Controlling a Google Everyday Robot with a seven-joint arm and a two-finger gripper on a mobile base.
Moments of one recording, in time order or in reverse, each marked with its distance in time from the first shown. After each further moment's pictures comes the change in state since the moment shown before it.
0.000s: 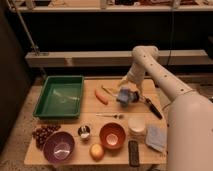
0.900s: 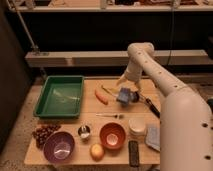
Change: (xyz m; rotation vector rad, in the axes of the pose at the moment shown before) arm 0.003 -0.022 -0.007 -0.071 -0.003 0.011
